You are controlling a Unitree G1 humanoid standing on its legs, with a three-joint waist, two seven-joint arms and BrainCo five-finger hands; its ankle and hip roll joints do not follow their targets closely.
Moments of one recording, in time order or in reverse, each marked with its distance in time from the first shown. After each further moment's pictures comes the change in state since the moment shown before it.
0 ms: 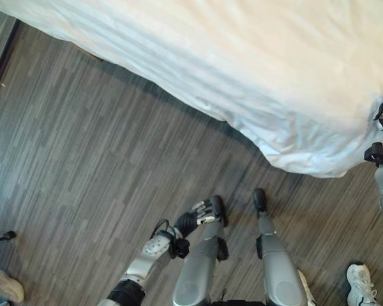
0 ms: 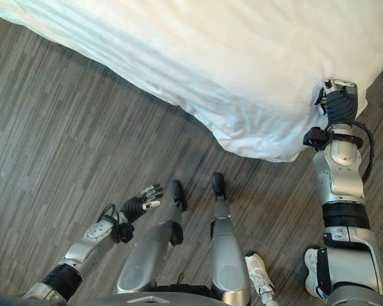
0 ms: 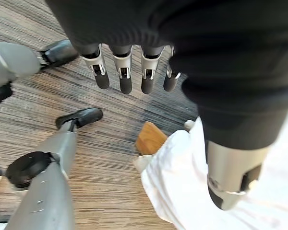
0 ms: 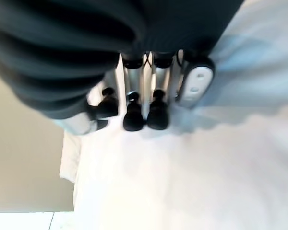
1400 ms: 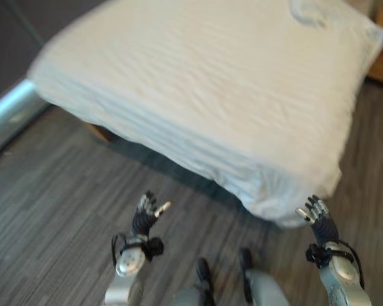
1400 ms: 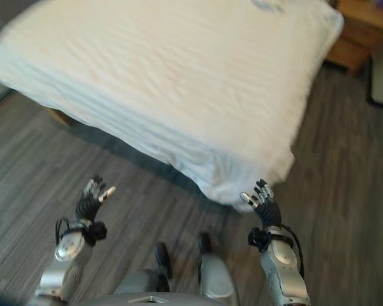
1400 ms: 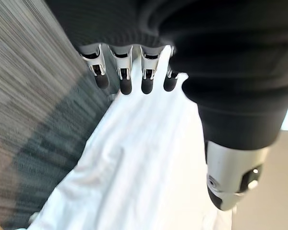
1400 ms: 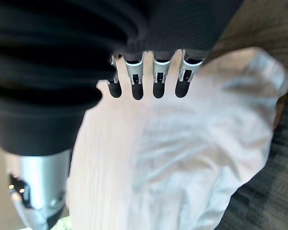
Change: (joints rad) left arm 0.150 -0.098 0.367 -0.240 0.138 -0.081 0.433; right arm 0.676 0.430 0.131 -0.349 -0.104 0.101 0.044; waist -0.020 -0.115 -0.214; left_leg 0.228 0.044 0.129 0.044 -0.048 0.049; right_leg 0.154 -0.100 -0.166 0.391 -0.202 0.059
